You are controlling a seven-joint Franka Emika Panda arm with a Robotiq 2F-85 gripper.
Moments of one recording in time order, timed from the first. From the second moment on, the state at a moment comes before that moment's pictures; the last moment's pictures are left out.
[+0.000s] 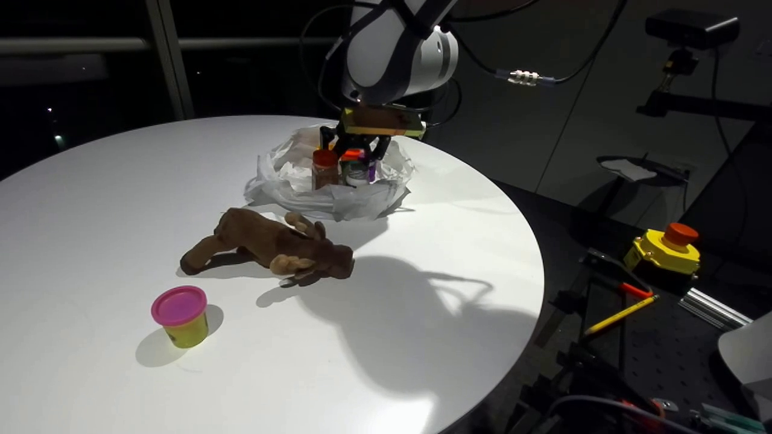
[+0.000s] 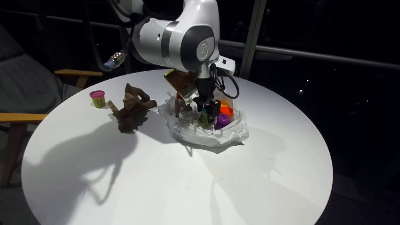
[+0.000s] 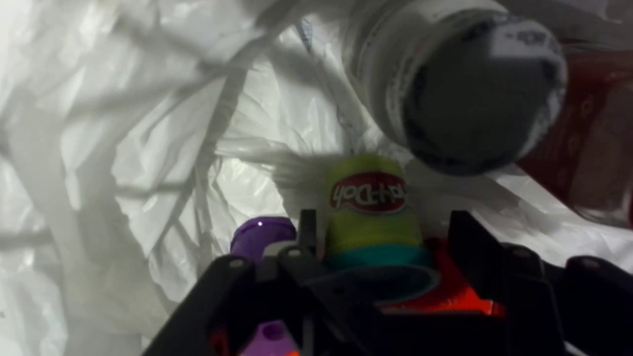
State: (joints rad) arm 0.10 0.73 -0.13 -1.80 0.05 2.74 0.51
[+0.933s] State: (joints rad) arm 0.29 0.30 -0.02 -1.86 -0.02 2.21 0.62
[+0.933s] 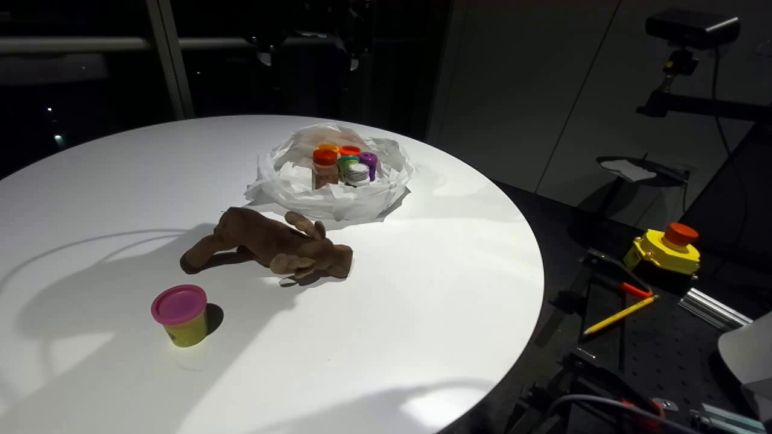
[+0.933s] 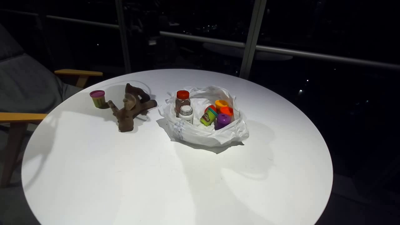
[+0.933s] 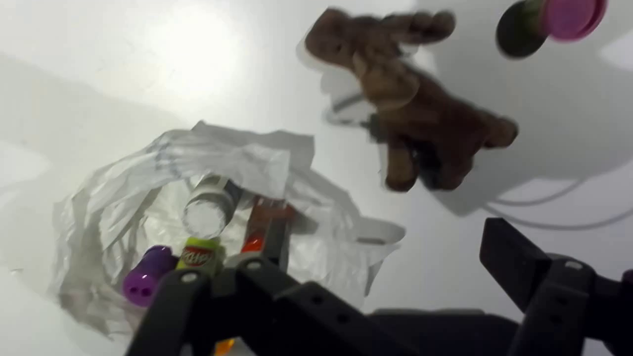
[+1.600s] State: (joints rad) arm 0.44 0.48 0.15 -1.81 -0.09 2.28 0.64
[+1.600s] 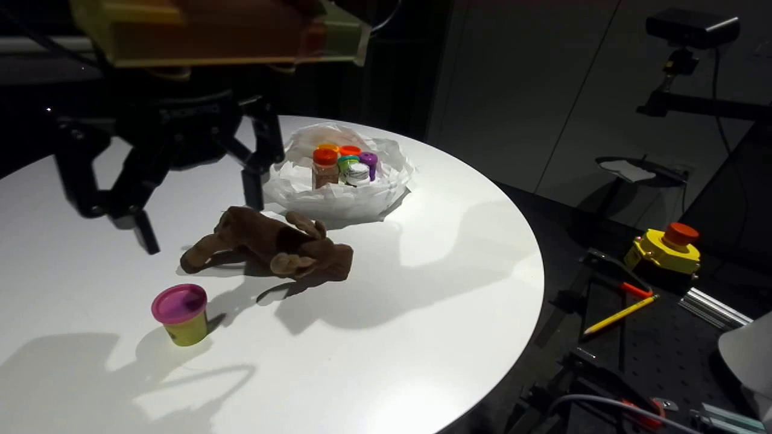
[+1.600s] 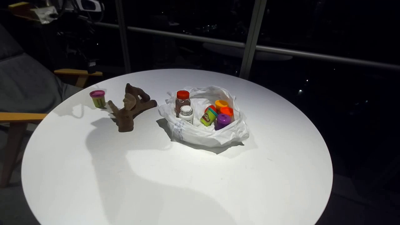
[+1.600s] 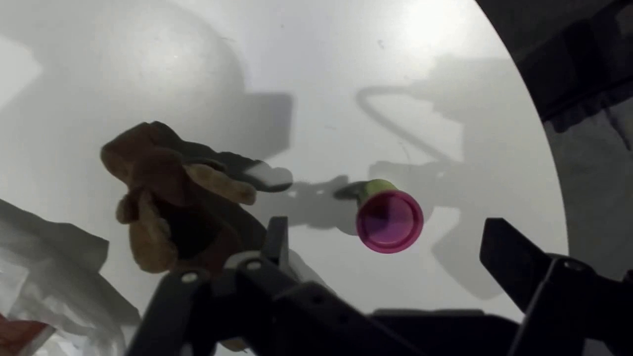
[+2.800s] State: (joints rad) arm 0.54 0.73 0.02 -1.77 -0.17 2.66 0.63
